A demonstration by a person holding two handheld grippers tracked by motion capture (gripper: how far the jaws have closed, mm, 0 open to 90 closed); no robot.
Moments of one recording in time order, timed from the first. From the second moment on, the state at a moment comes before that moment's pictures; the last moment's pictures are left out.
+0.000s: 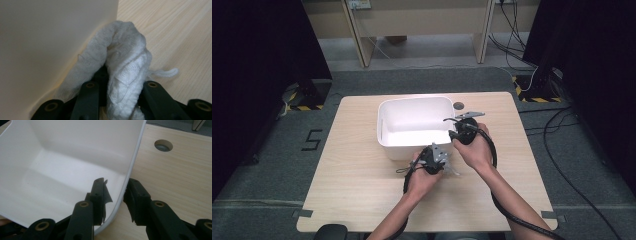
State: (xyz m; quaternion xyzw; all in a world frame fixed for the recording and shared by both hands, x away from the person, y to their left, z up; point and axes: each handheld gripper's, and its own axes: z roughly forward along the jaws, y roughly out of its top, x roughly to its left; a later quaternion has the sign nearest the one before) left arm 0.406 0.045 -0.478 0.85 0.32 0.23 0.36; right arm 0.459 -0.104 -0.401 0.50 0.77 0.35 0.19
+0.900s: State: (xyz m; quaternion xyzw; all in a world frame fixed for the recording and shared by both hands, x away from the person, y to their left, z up) left arm 0.406 0.043 -0.455 0.83 0.33 0.24 0.39; right arm 0.466 -0.102 -0.399 0.52 0.75 0.37 0.18
